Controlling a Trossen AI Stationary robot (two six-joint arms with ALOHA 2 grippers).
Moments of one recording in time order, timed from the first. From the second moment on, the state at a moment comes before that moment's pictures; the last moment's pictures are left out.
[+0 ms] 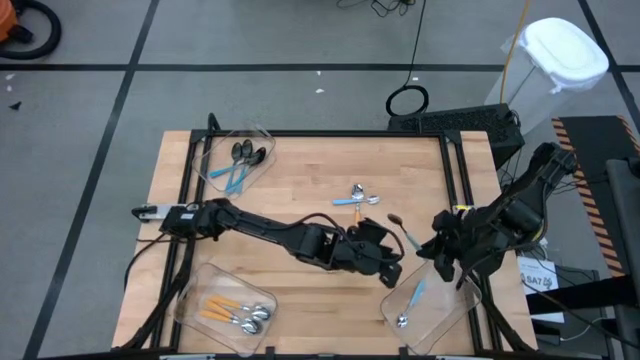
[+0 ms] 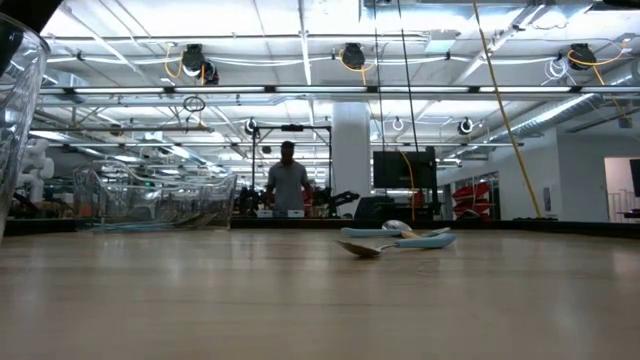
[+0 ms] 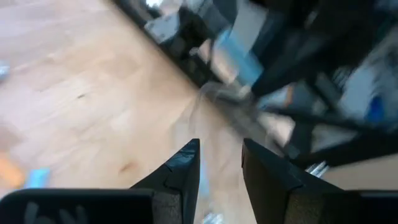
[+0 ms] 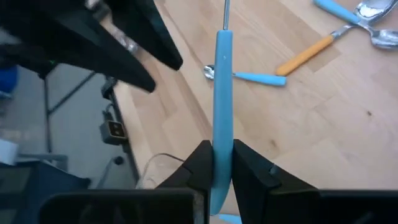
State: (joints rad) left arm -0.30 2.30 2.36 -0.63 -0.39 -0.96; right arm 0.79 0.94 1.03 -1.01 0.47 1.30
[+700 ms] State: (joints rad) left arm -0.34 2.23 2.36 -0.57 -0.36 -0.02; right arm 0.77 0.92 1.03 -1.06 0.03 1.38
